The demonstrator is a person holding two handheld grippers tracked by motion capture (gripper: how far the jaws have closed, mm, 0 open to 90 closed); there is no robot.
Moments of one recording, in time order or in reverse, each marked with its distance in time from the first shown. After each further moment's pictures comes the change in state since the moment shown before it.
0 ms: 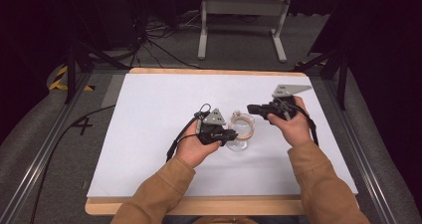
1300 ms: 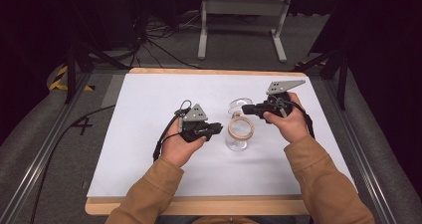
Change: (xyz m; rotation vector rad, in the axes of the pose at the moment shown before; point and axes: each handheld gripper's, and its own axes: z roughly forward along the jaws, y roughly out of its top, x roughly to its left) left arm 0.012 -0.015 -0.045 -0.058 0.112 -0.054; right arm -0.001 0.023 0.021 0.062 0.075 -0.013
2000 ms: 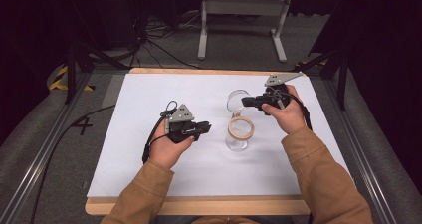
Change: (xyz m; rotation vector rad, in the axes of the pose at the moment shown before) left arm 0.008 -0.008 -0.022 -0.022 0.049 -0.026; right arm -0.017 0.008 0.004 -0.007 -0.036 0.005
